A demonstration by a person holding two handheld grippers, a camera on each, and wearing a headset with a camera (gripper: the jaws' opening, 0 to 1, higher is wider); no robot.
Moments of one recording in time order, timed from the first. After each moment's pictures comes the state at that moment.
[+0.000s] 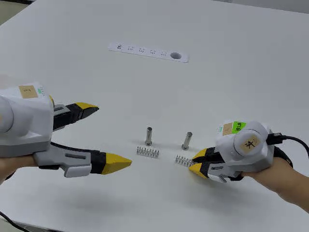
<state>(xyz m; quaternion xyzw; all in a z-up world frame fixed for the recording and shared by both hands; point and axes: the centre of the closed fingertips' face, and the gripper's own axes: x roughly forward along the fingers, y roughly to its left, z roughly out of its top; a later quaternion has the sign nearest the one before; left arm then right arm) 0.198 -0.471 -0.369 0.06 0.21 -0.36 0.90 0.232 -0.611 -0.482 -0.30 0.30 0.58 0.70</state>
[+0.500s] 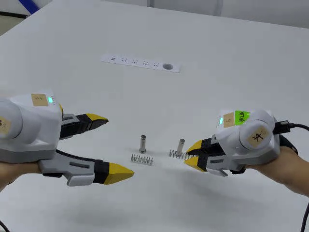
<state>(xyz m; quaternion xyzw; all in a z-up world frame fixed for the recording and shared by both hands) 0.189 -0.506 -0.357 0.07 0.21 -0.42 0.88 0.222 -0.601 -0.406 -0.33 0.23 0.61 0.68</state>
